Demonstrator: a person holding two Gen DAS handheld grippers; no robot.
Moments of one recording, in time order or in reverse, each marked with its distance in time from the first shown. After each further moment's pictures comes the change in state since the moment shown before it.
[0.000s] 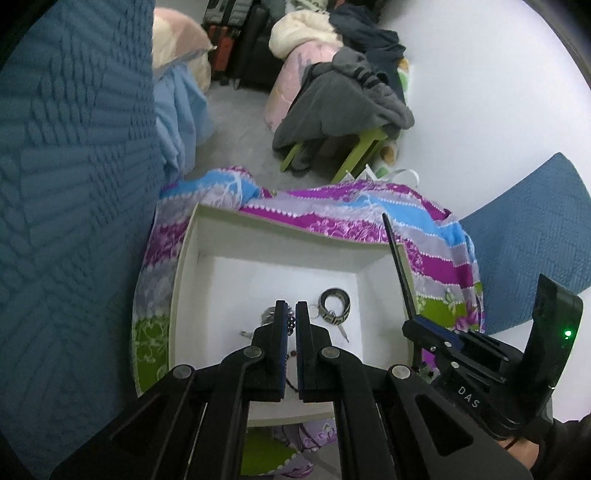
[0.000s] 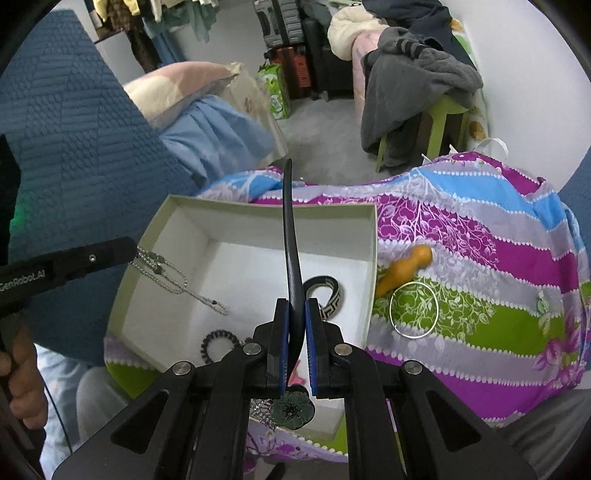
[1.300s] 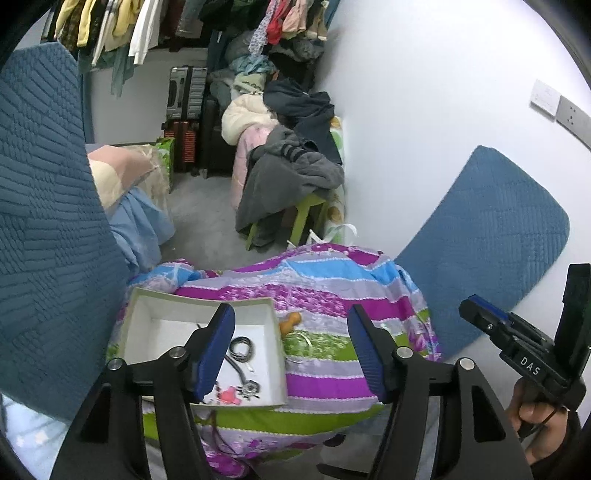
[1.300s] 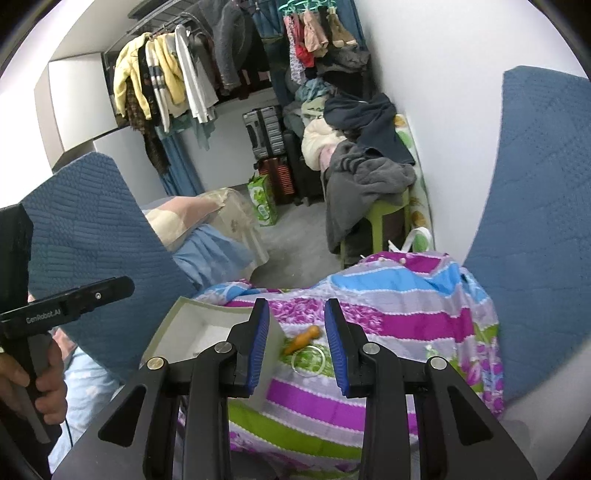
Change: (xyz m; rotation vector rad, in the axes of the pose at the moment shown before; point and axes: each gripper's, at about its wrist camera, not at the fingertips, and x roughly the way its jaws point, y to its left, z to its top) left arm -0.127 -0.204 -0.042 0.185 -0.305 0.031; right arm -0.225 -0.119 -0.023 0.035 -0.410 0.017
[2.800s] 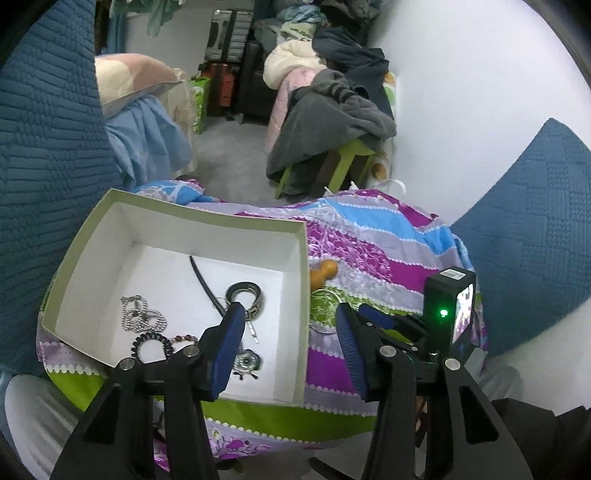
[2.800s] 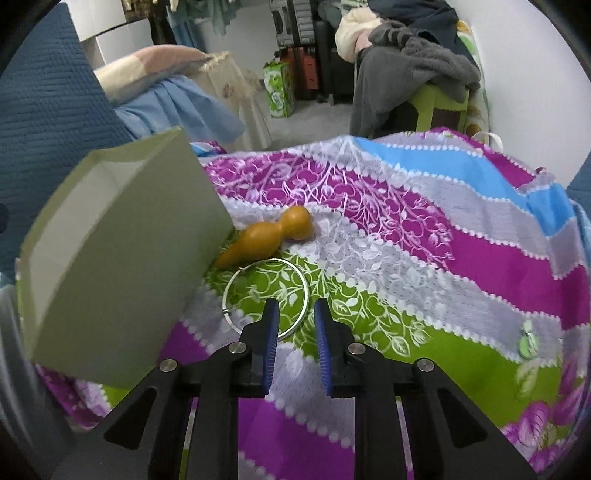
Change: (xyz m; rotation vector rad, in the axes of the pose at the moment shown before) left arm 0.138 0.030 -0.075 -0.148 0.130 0.118; right arm 0.256 -0.037 -0.124 -0.176 0.363 0.046
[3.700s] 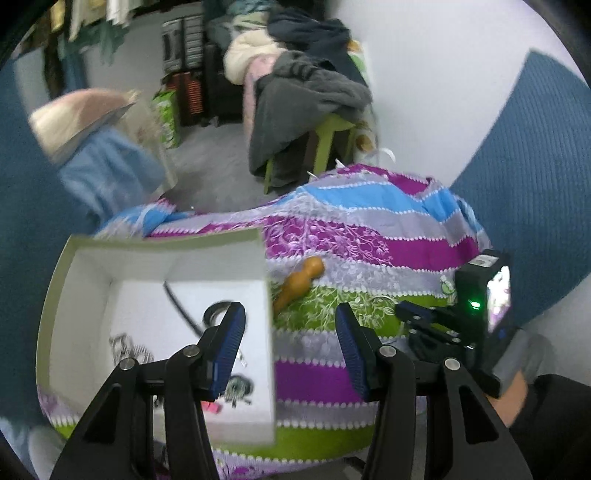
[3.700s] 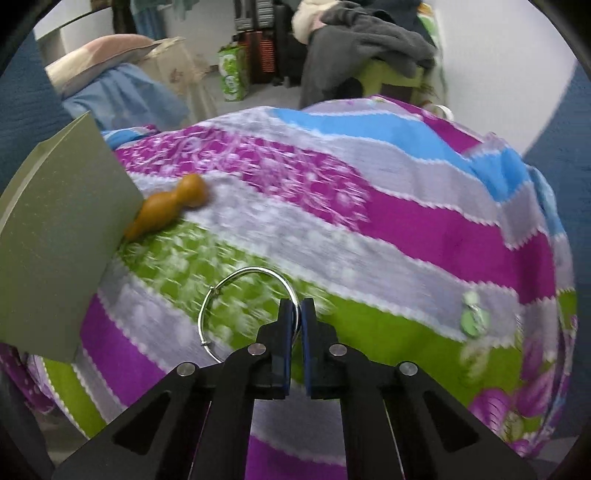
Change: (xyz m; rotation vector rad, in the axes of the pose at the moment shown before) left arm 0.052 -0.057 0.016 0.234 0.063 0.051; right arm -0.005 -0.060 -0.021 0.049 0.068 -0.167
